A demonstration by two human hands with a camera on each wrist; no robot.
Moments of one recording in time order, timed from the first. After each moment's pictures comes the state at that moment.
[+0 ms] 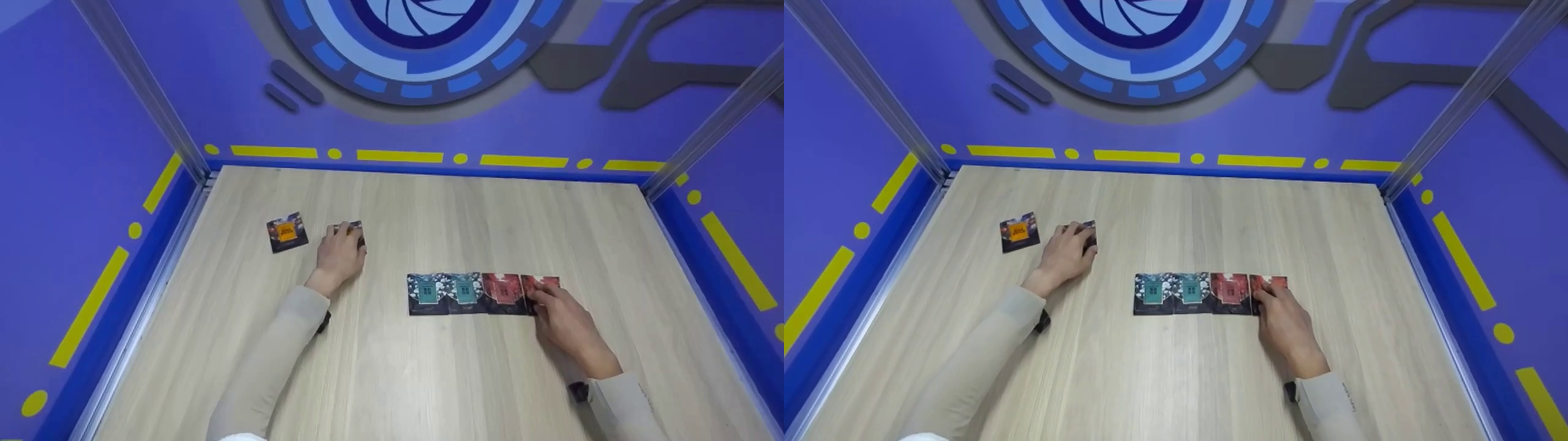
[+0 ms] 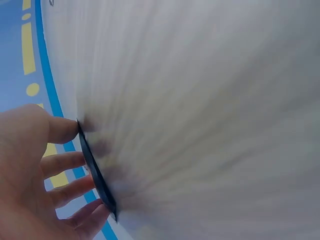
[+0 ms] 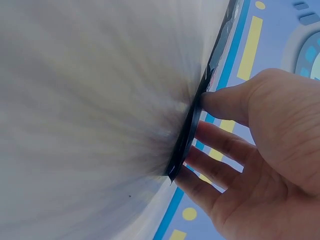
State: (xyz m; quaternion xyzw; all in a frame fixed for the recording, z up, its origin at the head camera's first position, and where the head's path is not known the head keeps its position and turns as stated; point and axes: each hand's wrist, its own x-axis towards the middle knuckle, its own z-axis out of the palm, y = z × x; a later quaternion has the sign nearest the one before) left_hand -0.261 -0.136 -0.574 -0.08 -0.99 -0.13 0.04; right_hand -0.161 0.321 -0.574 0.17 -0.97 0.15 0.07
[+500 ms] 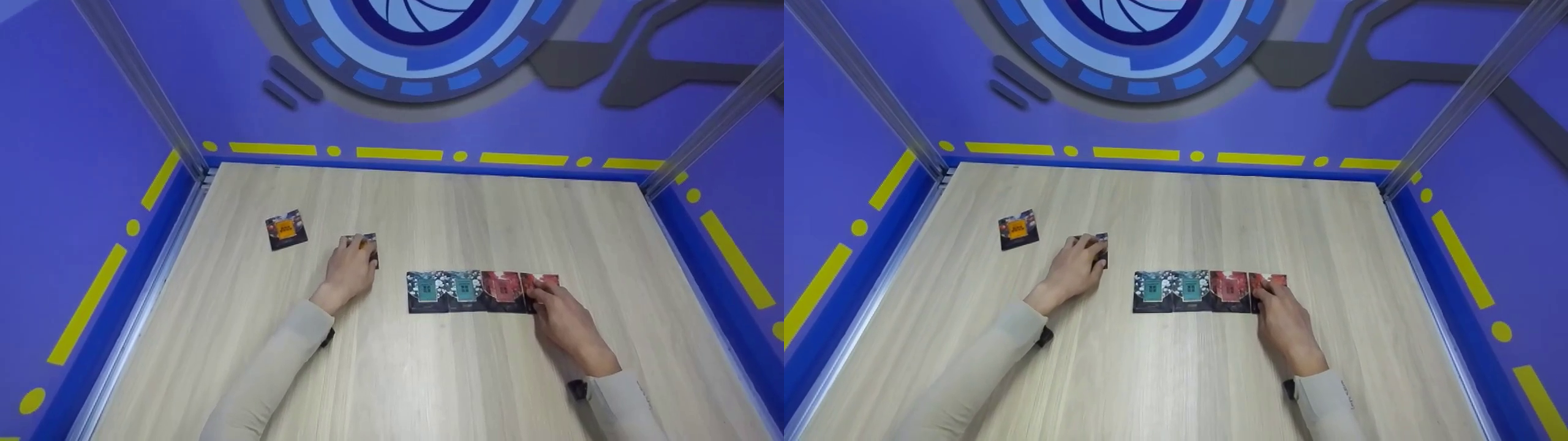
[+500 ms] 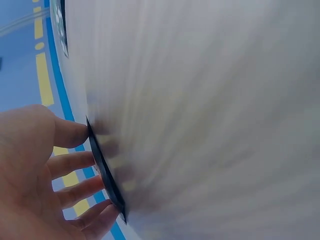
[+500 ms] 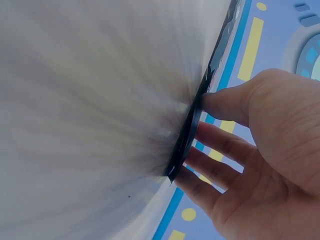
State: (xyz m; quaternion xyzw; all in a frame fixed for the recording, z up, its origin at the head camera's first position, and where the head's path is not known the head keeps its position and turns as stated) left_hand -0.228 -0.114 -0.575 -0.12 -0.98 -0.14 0.04; right_hand -0.160 0.320 -0.574 0.16 -0.97 0.15 0.06
